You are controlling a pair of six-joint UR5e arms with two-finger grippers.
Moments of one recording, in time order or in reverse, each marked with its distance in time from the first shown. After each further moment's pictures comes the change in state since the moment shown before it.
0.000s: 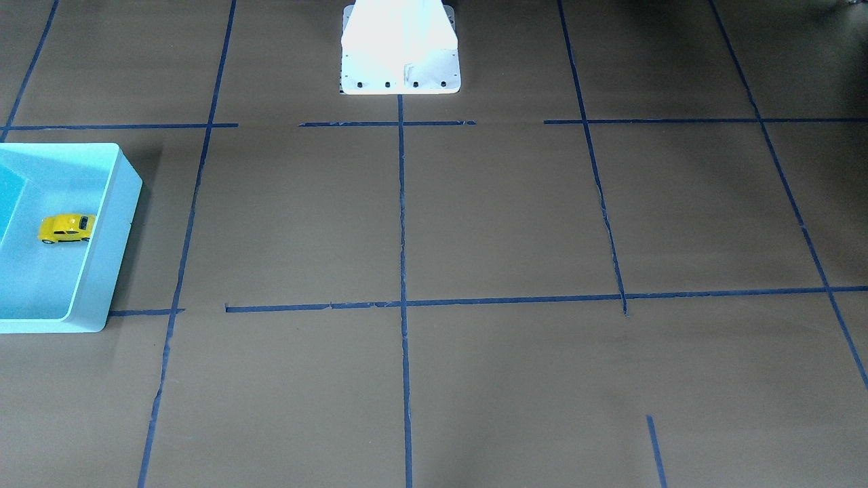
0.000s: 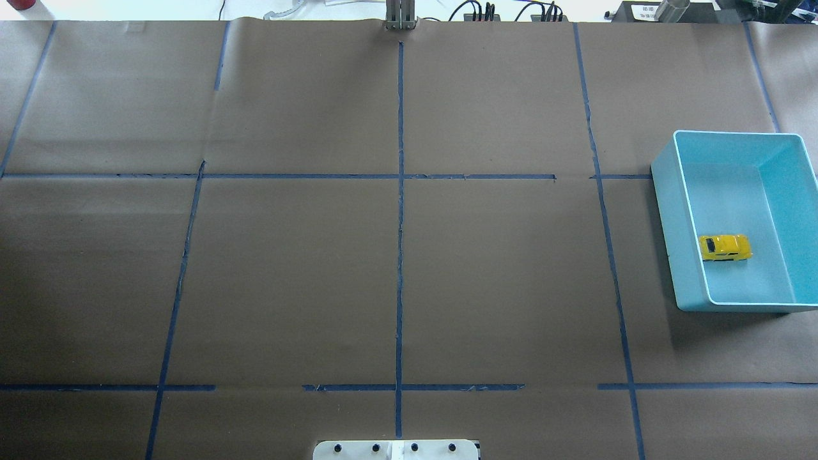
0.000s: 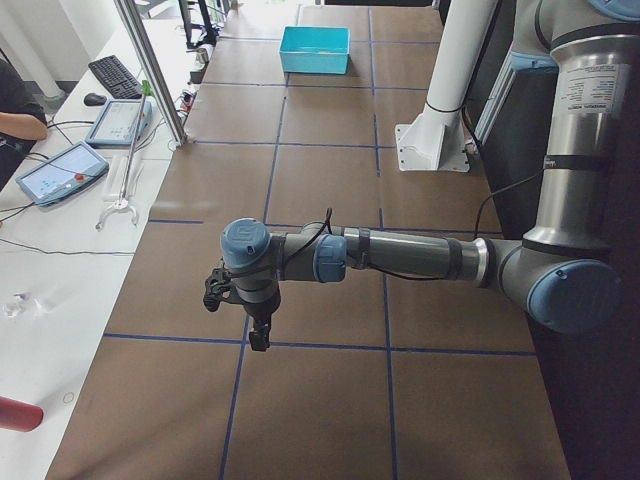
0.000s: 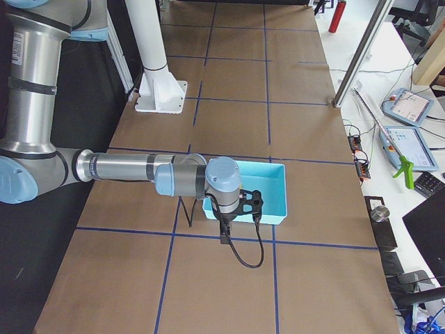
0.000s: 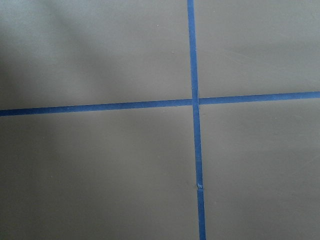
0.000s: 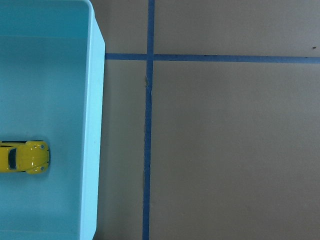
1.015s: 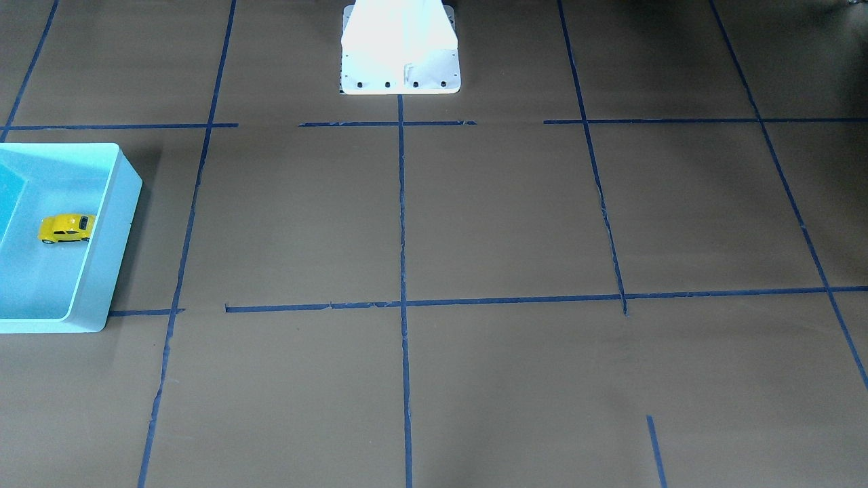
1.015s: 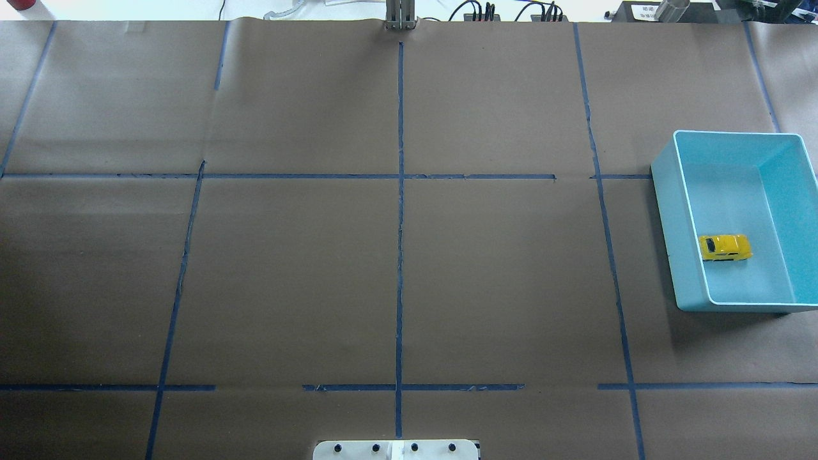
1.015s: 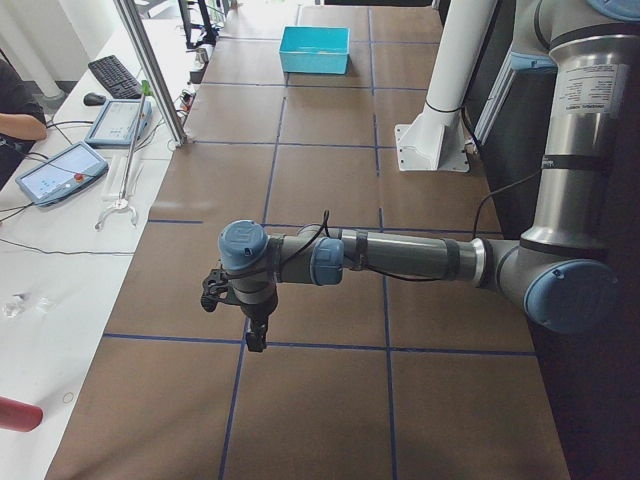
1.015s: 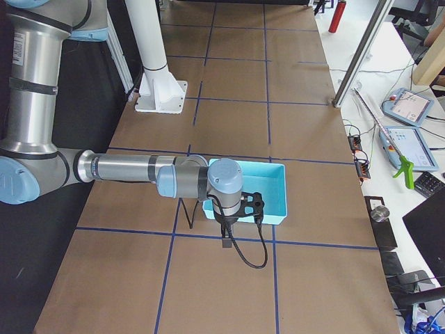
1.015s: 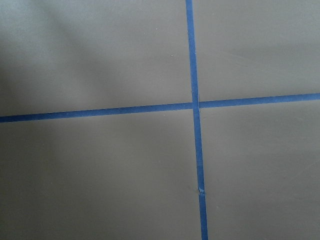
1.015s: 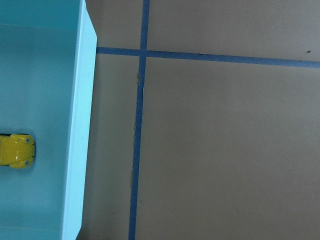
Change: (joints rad) left arm 0.004 -0.006 0.020 -0.027 0.000 -0.001; right arm -0.005 0.000 -0.025 0.006 -0.012 -0.049
